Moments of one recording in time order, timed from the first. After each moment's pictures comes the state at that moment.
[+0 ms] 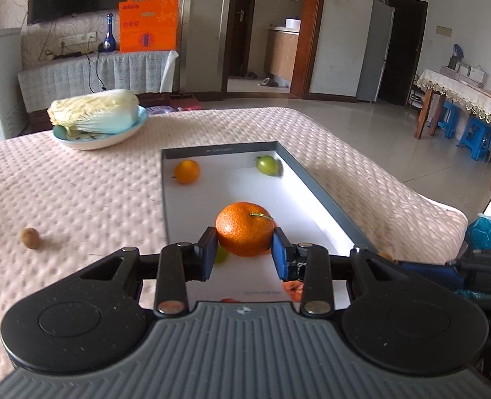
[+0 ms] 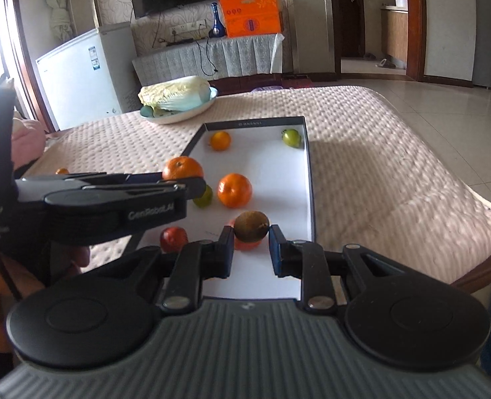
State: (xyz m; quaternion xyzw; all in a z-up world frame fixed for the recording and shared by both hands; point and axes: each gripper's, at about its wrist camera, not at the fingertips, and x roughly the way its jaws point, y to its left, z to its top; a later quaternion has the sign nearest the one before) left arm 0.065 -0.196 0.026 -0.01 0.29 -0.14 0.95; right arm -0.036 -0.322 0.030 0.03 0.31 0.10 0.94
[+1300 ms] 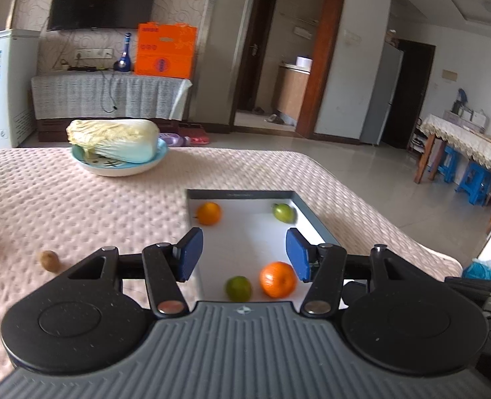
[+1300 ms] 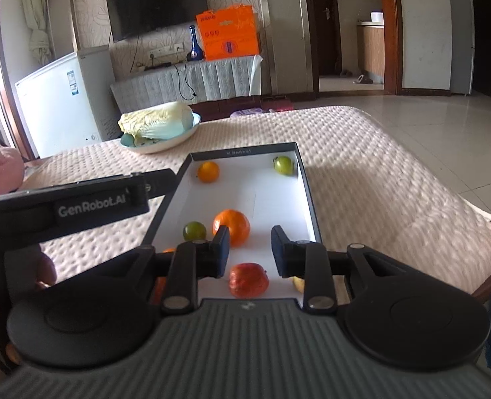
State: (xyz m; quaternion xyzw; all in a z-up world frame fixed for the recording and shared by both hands) left arm 0.063 -0.152 0.049 -0.07 0.23 -0.12 0.96; right arm -0.014 -0.299 0.031 0.05 0.27 0.06 0.96
